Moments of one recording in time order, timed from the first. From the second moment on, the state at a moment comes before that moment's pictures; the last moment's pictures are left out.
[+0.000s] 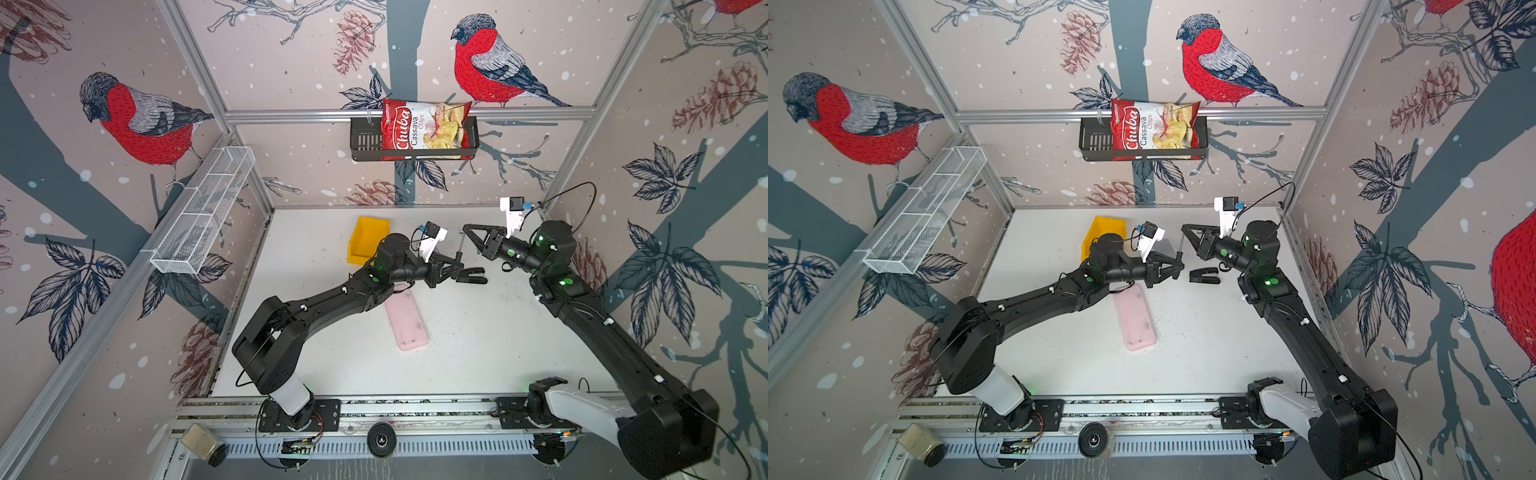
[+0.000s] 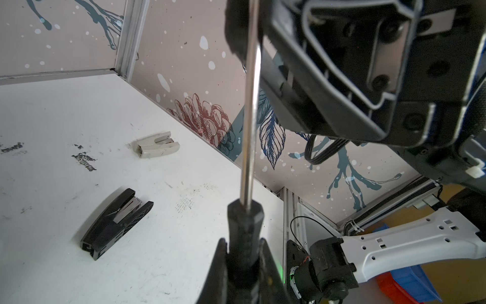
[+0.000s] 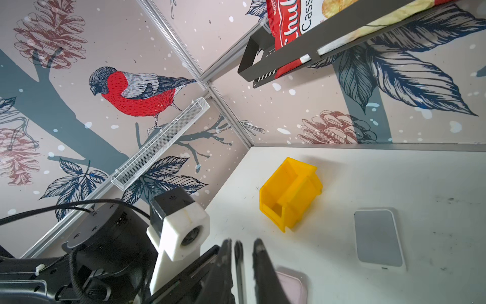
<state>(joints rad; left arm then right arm) -0.76 1.61 1.08 0.40 0.64 -0.47 0.31 1.10 0.94 0.10 -0.63 0.53</state>
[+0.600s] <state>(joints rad) -0.57 1.48 0.97 0.29 0.53 -0.46 0.51 1.05 0.91 0.07 -0.47 0.26</state>
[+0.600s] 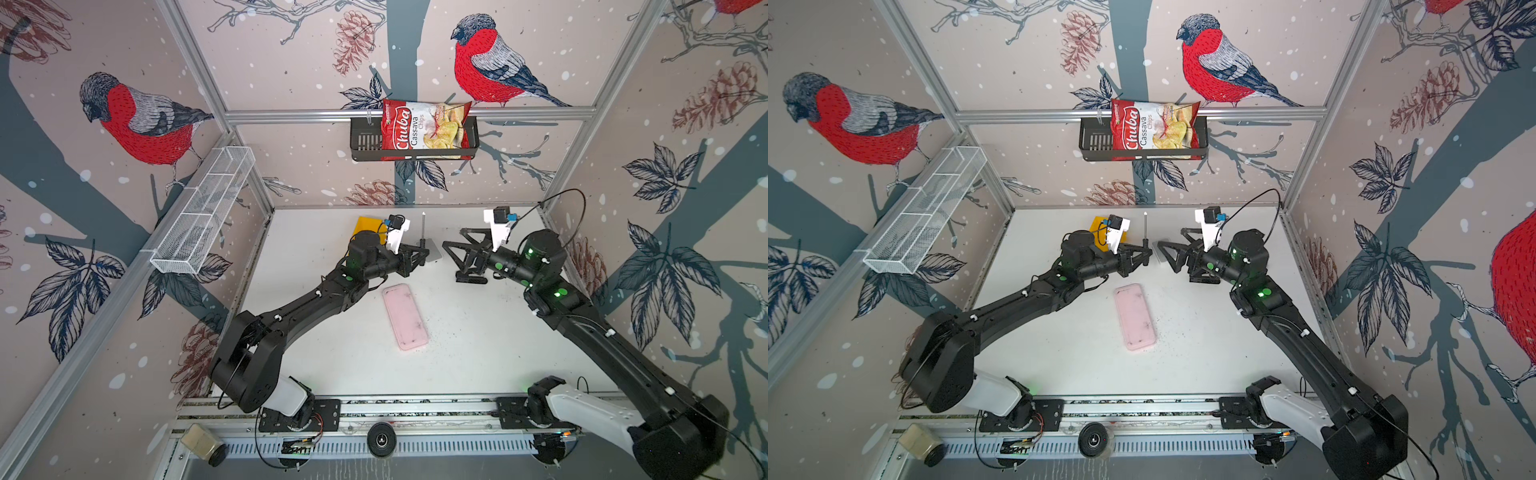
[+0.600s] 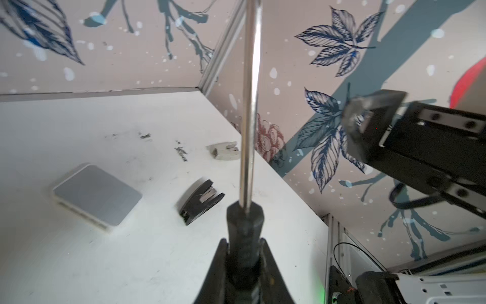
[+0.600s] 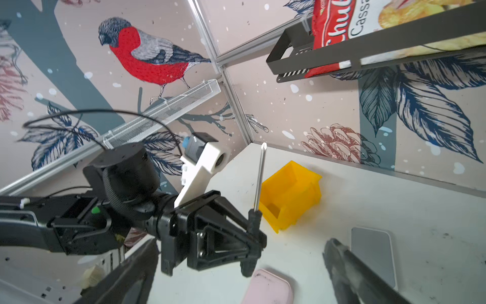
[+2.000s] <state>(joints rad) -0.33 2.16 1.75 -0.62 -0.06 -0.57 0.82 1.22 1.01 -0.04 -0.15 -0.06</state>
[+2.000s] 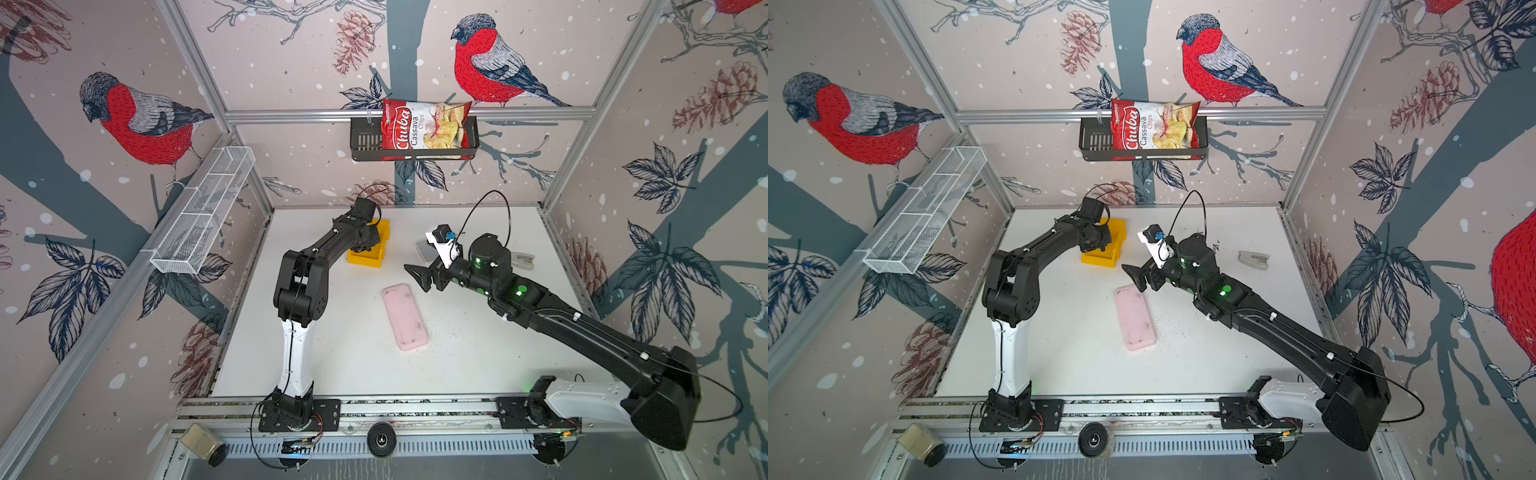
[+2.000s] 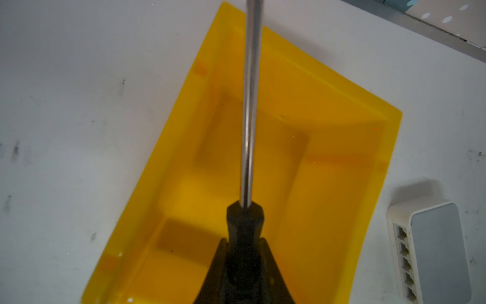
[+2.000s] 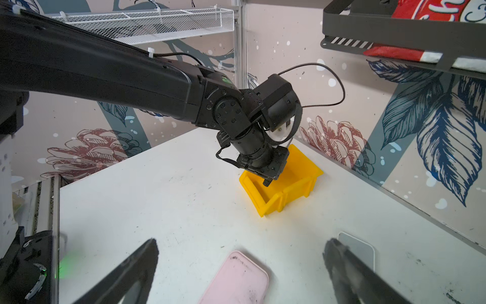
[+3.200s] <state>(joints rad) -0.33 2.03 1.72 -0.60 0.02 -0.64 0.86 1.22 1.02 -0.11 -0.08 -0.12</state>
